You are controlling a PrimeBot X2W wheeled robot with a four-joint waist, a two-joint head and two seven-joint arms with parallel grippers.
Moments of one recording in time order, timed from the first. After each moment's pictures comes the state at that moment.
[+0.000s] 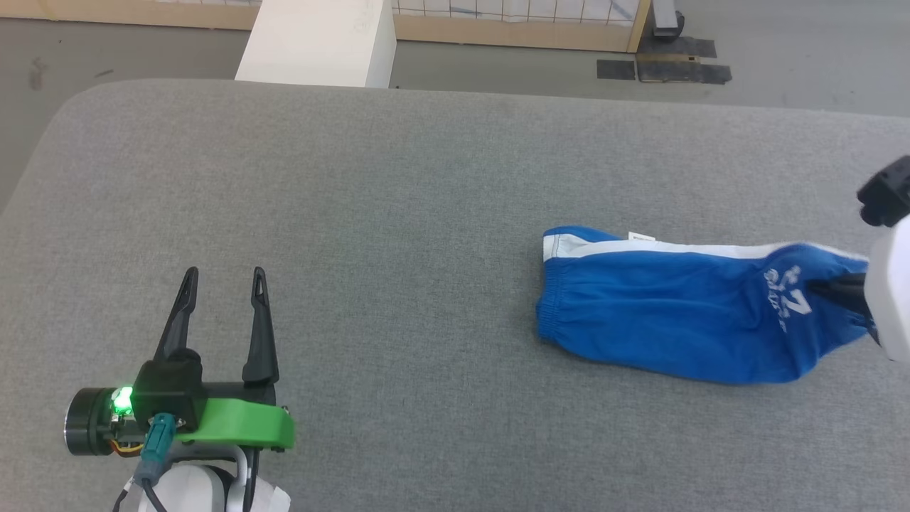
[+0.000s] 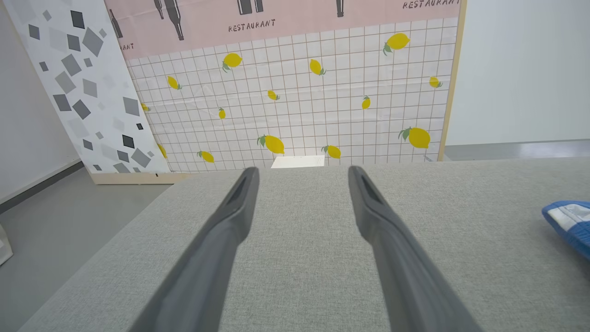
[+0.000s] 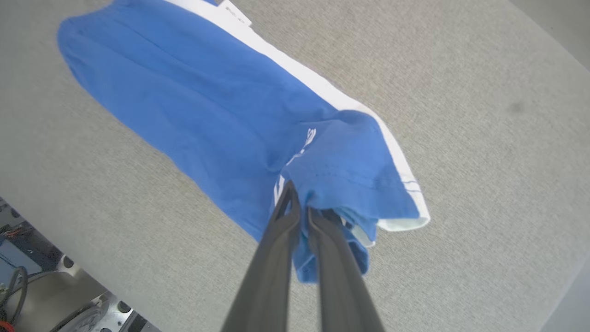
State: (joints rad) left arm -0.06 0.09 0.03 -0.03 -0.01 -0.02 -0.26; right arm -0.93 -1.05 1.17 0.22 1.22 0.13 0.53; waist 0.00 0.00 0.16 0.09
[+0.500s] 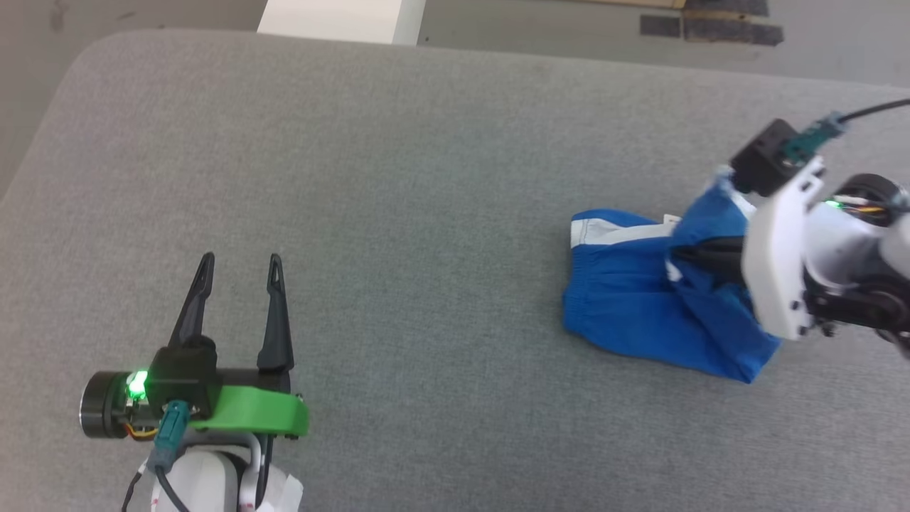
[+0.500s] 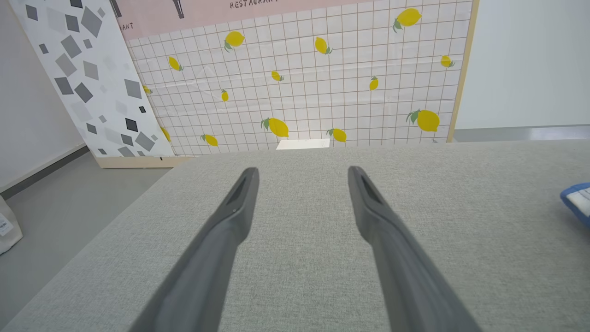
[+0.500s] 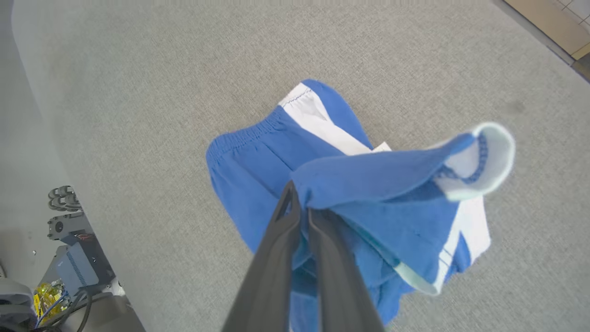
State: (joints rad) left arm -0.09 0.08 -0.01 -0.02 -0.01 -0.01 -0.26; right arm -0.99 -0.85 1.14 0.15 1.20 0.13 0.52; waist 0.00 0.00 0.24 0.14
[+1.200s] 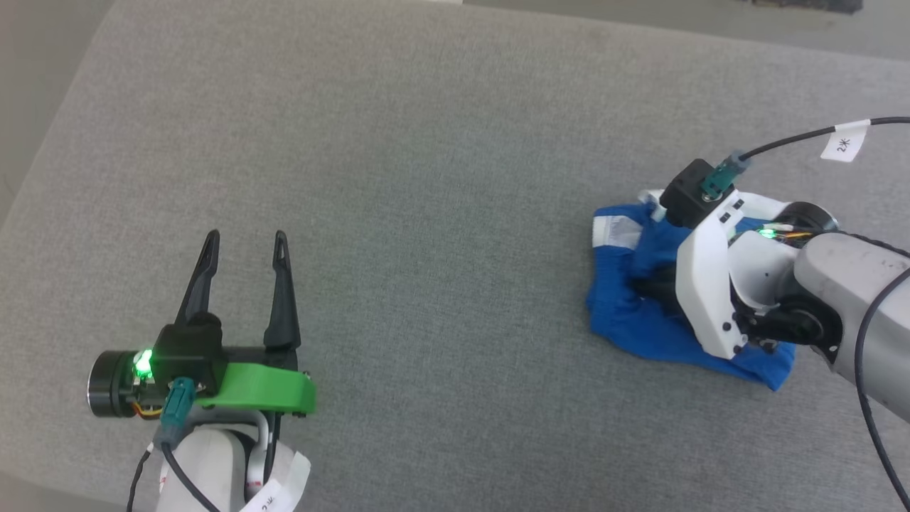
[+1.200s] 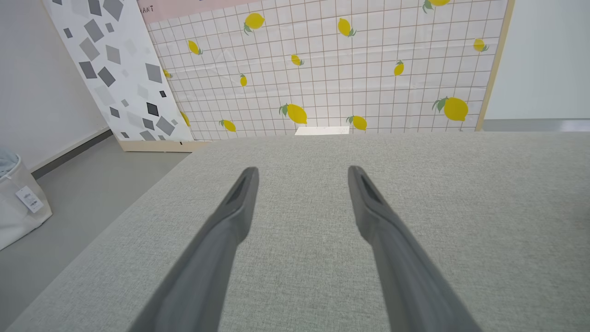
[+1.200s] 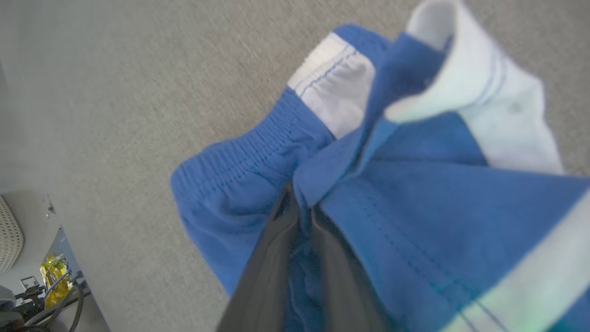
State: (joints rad) left arm -0.15 0.07 -0.01 0.01 -0.02 0.00 -0.26; right arm -1.00 -0.67 1.25 0.34 1.16 0.13 0.51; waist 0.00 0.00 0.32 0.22
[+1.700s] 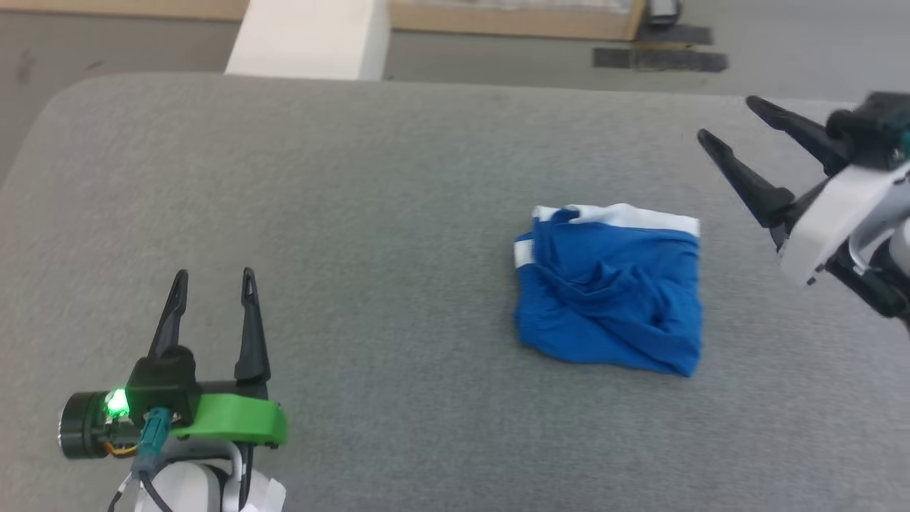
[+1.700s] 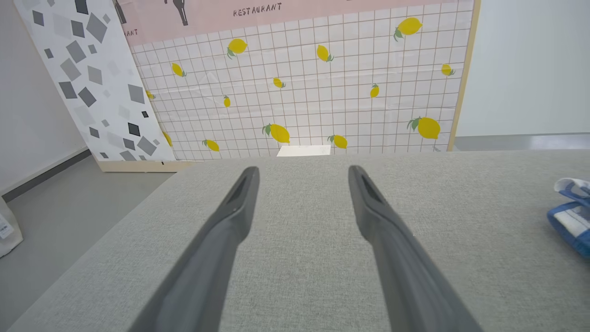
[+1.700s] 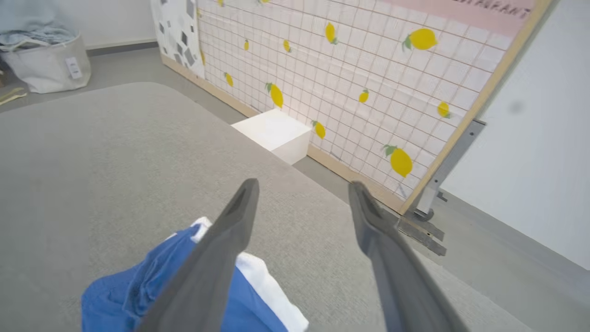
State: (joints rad) left arm -0.08 0.10 0.03 0.01 -0.02 0.01 -0.26; right arm -0.91 -0.75 0.98 0.41 0.88 0.13 -0.19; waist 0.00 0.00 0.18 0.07
